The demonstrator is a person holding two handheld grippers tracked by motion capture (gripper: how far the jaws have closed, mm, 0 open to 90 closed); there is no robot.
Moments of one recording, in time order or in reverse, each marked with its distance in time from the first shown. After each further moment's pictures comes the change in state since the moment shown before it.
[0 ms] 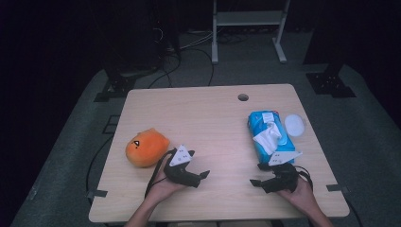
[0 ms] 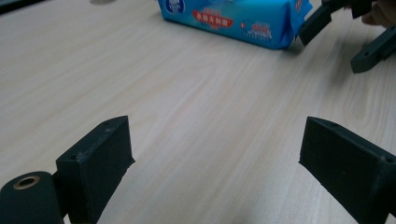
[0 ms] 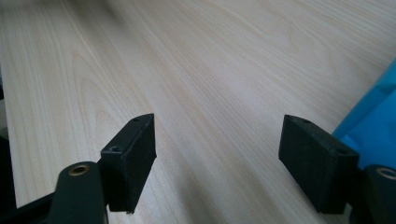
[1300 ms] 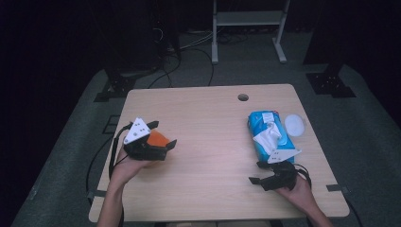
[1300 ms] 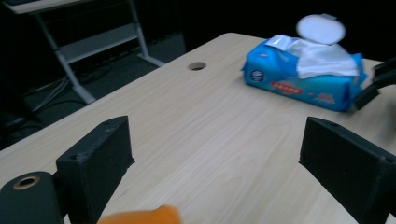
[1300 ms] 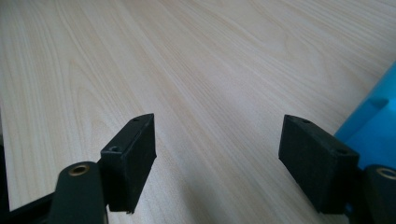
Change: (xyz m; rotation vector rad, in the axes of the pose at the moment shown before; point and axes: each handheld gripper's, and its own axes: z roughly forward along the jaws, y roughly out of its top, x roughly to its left) left arm 0.064 0.045 -0.102 -0.127 0.215 0.017; right arm -0.003 0.005 0.002 -0.008 -0.001 0.007
